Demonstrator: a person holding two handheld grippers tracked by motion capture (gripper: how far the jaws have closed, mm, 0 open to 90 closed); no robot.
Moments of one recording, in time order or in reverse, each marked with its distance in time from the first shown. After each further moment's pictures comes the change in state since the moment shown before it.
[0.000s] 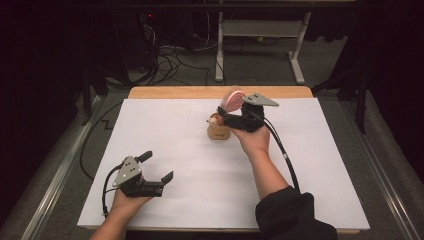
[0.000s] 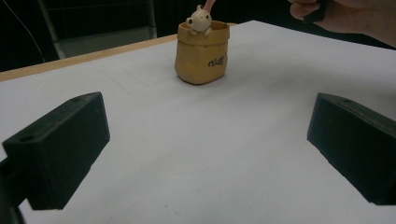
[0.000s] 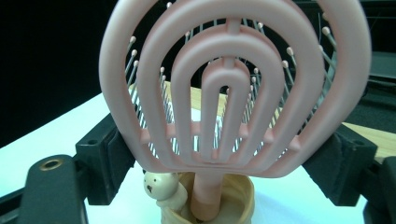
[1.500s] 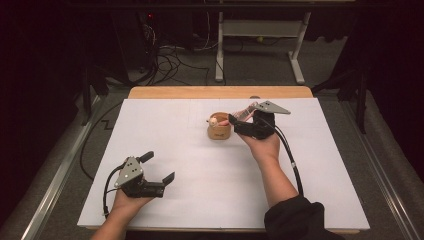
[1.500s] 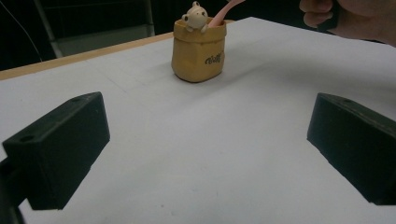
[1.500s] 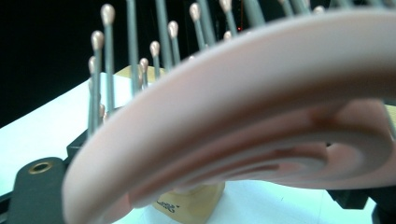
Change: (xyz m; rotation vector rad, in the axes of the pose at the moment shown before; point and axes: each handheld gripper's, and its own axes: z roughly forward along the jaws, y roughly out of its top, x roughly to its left) left arm -0.002 0.000 0.002 0.010 -0.006 0.009; right arm -0.020 -0.022 -0.021 0.031 -0.034 0.034
